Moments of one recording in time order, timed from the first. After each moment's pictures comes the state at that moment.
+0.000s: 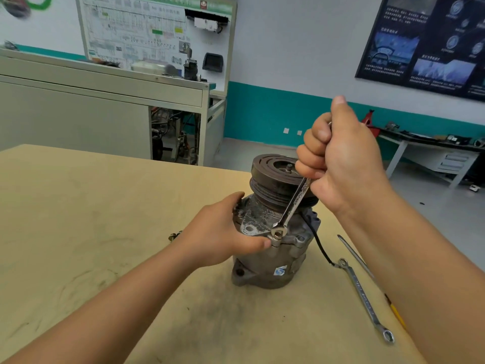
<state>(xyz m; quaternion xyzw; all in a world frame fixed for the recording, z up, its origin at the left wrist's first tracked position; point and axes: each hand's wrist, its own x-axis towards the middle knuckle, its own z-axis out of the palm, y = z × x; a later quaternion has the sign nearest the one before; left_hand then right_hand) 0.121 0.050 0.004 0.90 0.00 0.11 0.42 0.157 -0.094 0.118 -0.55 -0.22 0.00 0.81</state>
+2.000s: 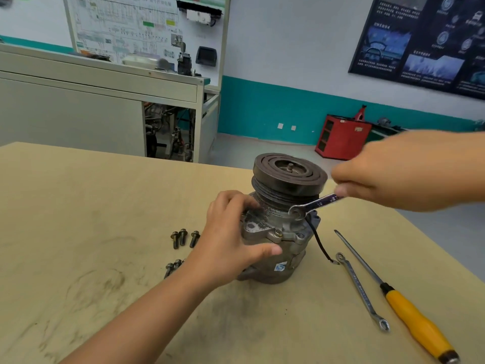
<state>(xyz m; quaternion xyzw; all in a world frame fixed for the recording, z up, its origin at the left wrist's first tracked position) 0.104 0.036 -0.008 0.86 -0.08 0.23 0.44 0.137 -0.151 0.167 -0.88 -0.33 -0.06 -0.35</state>
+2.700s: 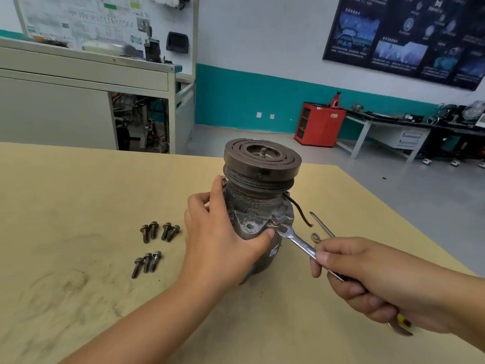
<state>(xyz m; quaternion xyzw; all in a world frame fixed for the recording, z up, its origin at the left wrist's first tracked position) 0.105 -0.007 -0.026 0.86 0.04 0.27 0.43 0.097 -0.211 0.049 -0.84 -0.03 0.31 0.45</state>
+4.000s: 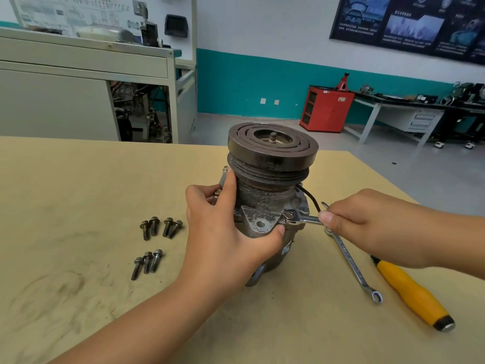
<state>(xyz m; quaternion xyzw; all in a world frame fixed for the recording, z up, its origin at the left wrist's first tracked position) 0.106 -0.003 -0.026 0.85 -0.02 0.30 0.43 0.148 -0.196 0.062 -0.96 -0.28 0.07 0.03</state>
